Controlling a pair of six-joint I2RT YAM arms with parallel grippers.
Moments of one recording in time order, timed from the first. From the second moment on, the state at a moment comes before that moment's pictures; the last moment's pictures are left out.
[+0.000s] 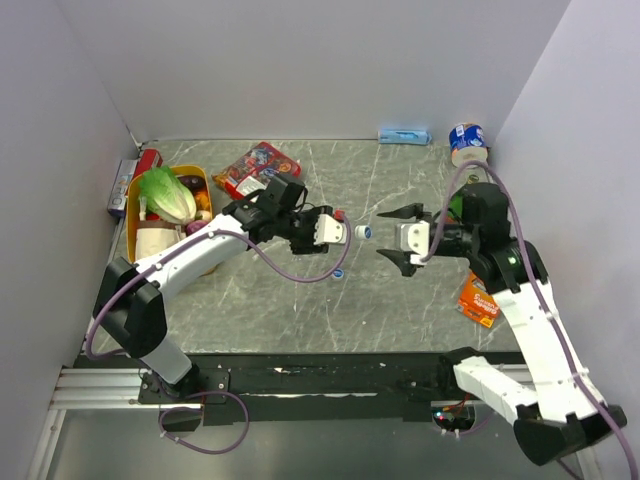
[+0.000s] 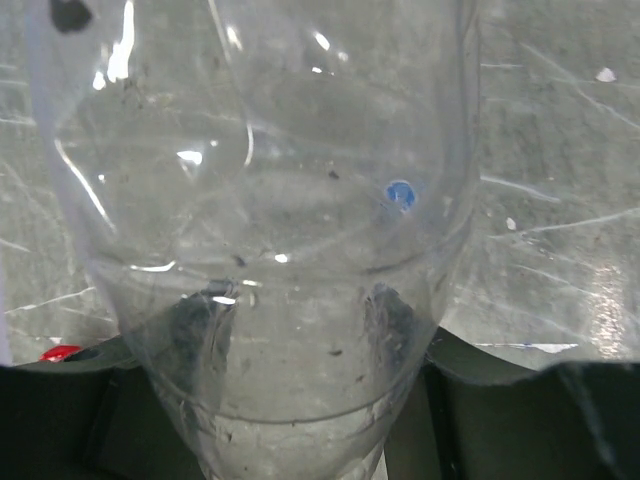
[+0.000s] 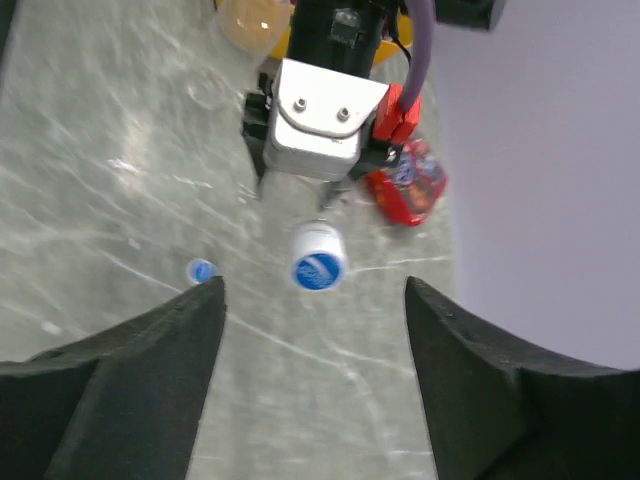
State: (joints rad) left arm -0.70 1.59 1.32 -0.49 0.49 0.93; right arm 0.26 0.94 1.18 -0.76 -0.95 -1.15
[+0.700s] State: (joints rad) left arm -0.69 1.59 1.32 -0.47 0.53 0.94; right arm 0.38 1.14 1.29 -0.93 -0.90 -1.42
